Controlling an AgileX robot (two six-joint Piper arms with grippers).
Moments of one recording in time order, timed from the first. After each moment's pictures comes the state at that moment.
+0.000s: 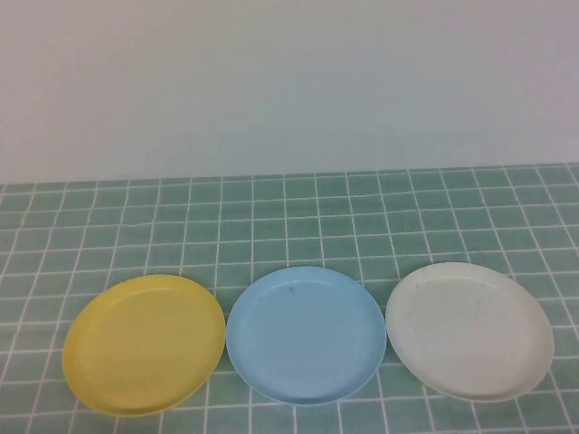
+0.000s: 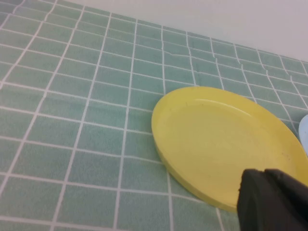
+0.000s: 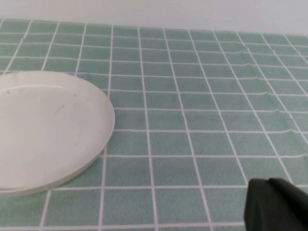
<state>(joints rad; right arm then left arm) -0.09 -0.01 0.03 0.03 0.42 -0.12 -0.06 0.00 0.00 -0.05 0.38 -0.10</state>
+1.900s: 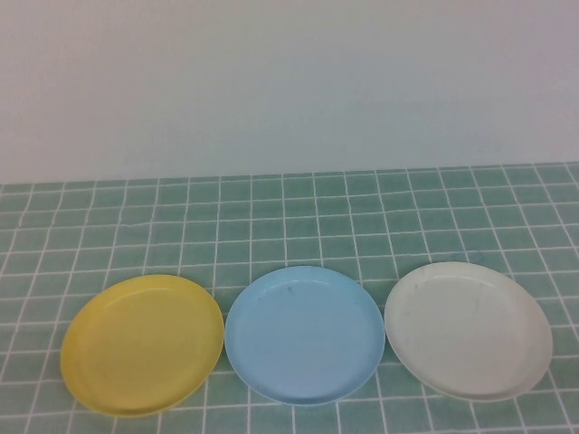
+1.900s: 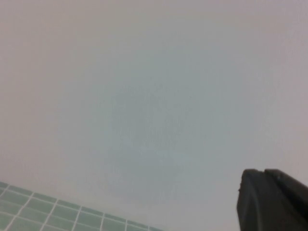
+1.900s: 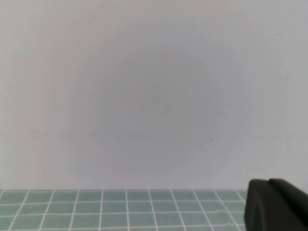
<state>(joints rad) -0.09 -0.01 0.03 0.07 -0.03 -0.13 -0.06 0.00 0.00 -0.06 -0.19 -0.19</state>
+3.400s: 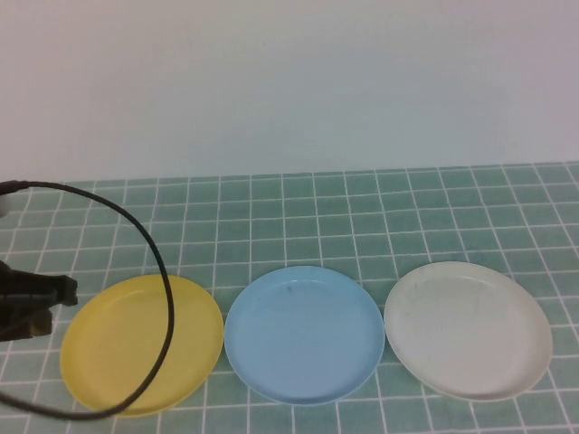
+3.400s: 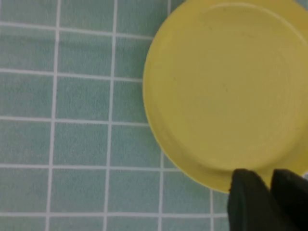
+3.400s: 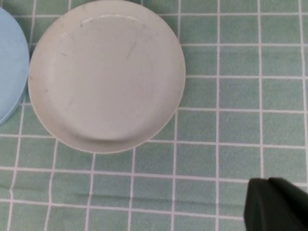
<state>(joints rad) -0.09 0.95 -0.84 0.21 1.01 -0.22 -0.06 1.24 -0.89 -0.04 0.85 -0.03</state>
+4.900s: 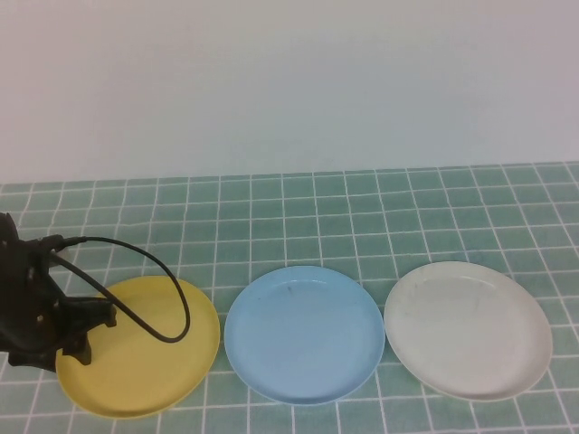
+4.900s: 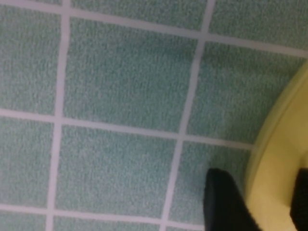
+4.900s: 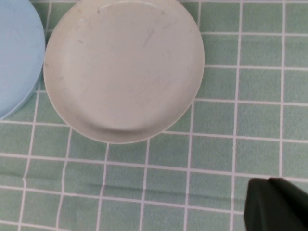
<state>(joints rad) -0.09 0.96 -0.82 0.26 1.02 -0.26 -0.03 1.80 -0.99 0.04 0.66 -0.11</state>
